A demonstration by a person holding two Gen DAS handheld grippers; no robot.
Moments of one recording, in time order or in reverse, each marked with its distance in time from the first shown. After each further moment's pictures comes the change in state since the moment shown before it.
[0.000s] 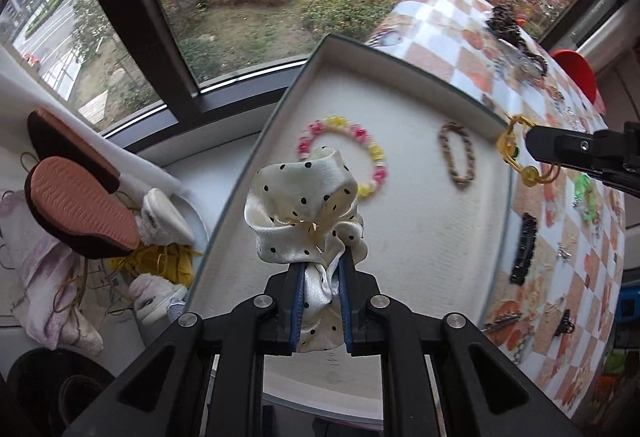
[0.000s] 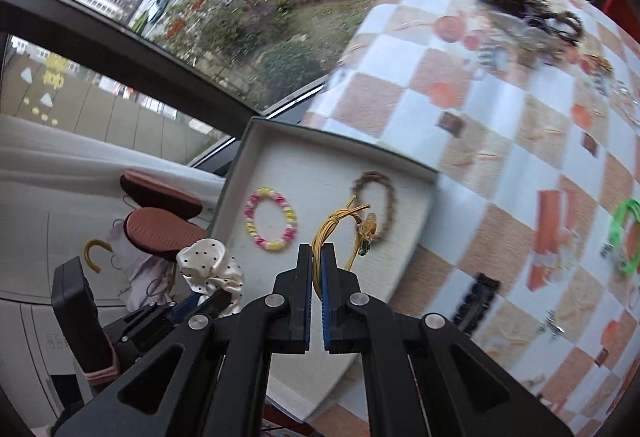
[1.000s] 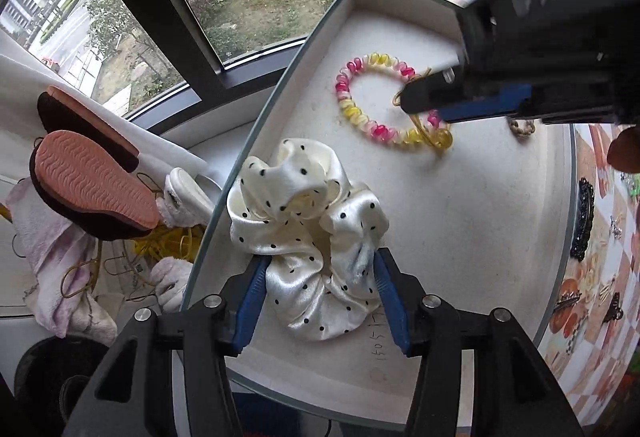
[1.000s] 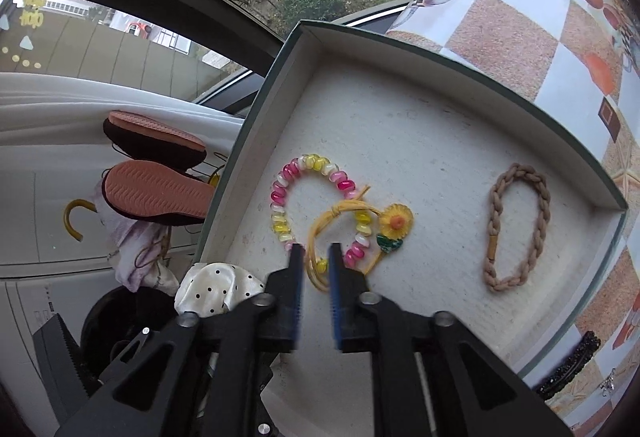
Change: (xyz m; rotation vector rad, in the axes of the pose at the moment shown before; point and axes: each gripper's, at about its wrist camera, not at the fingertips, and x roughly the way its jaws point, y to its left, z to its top) left arm 0.030 0.004 -0.023 0.024 0.059 0.121; right arm 0.102 0.029 0.016 -0.066 0.211 0.029
